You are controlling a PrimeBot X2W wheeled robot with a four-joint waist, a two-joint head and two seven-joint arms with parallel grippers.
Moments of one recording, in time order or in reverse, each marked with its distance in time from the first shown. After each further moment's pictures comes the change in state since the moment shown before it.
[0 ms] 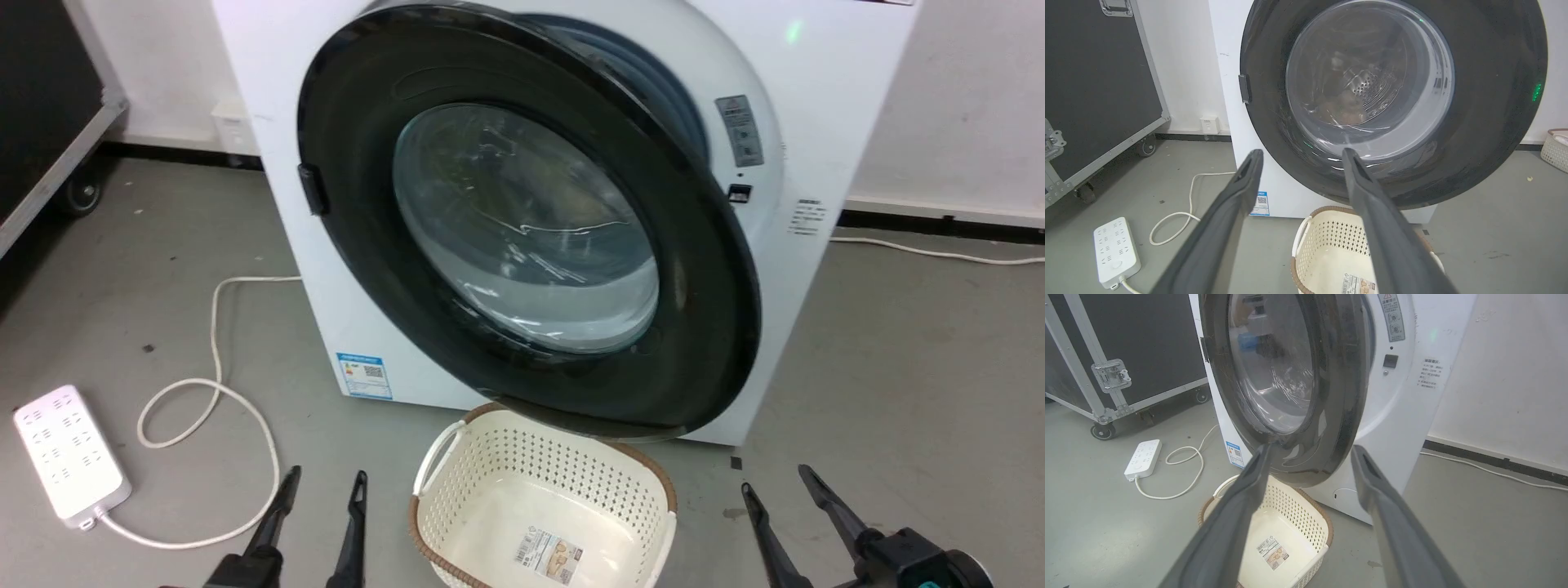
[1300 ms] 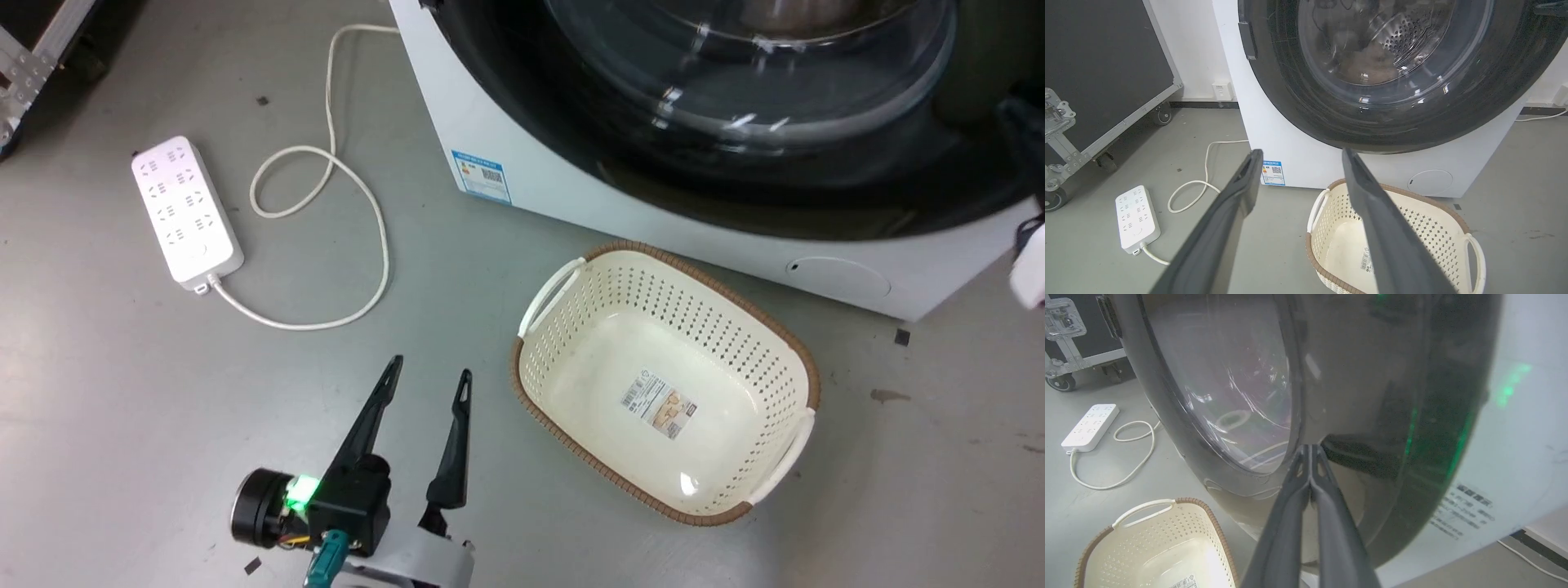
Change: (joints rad) left arm -0.197 -0.133 -0.098 -0.008 0.142 0.002 0.000; right arm -0.855 -0.493 0.224 0.390 0.343 0.002 0.174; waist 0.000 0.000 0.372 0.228
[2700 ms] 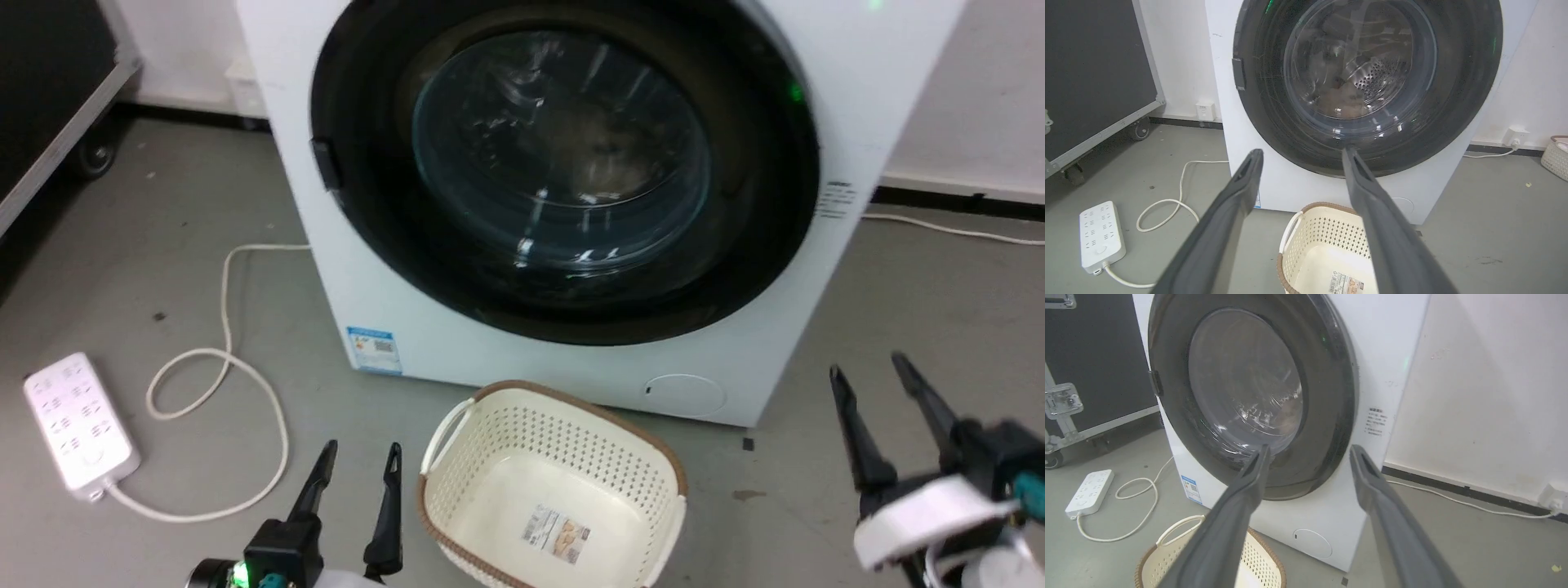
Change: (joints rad) left arm 0.102 0.005 0.126 0.108 -0.082 -0.042 0.000; right arm 0.616 0.397 -0.331 -0.284 -0.283 -0.001 -0.174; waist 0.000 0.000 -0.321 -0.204
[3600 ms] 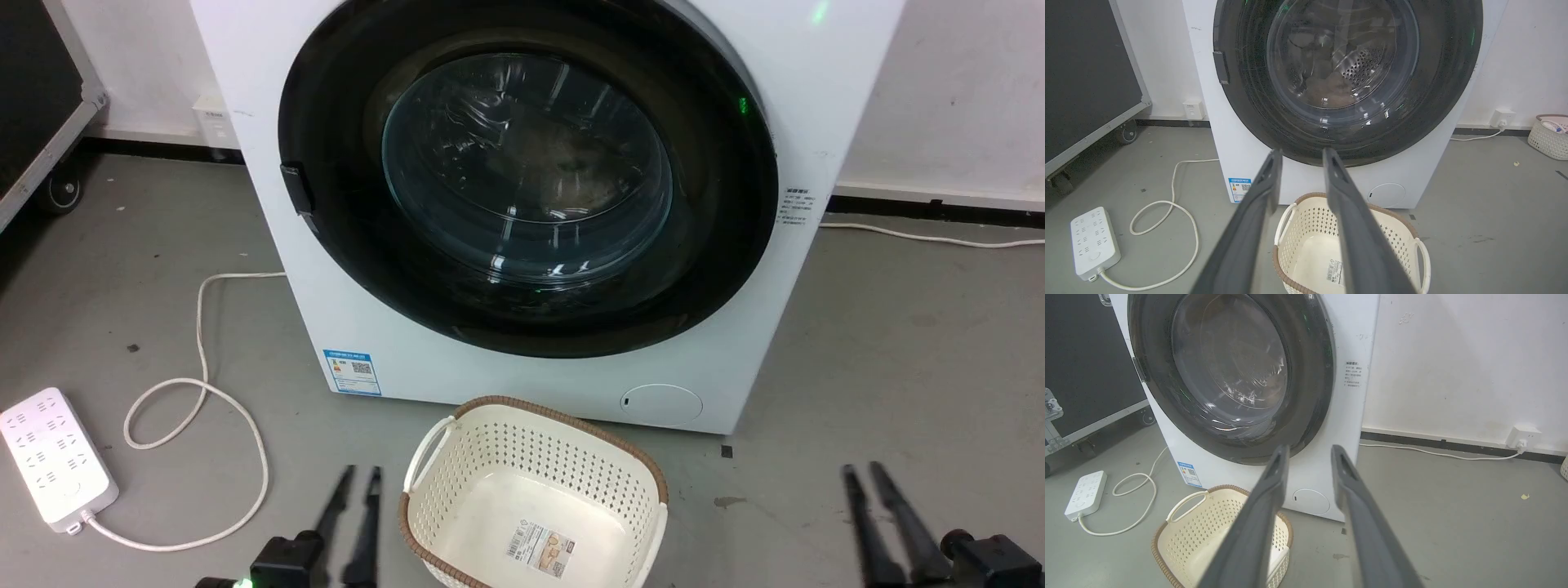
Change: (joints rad) left arm 0.032 0.010 0.008 0.029 0.029 -0.014 0.002; right arm 0.277 0.158 -0.102 -0.165 -0.087 0.000 0.001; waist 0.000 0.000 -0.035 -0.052
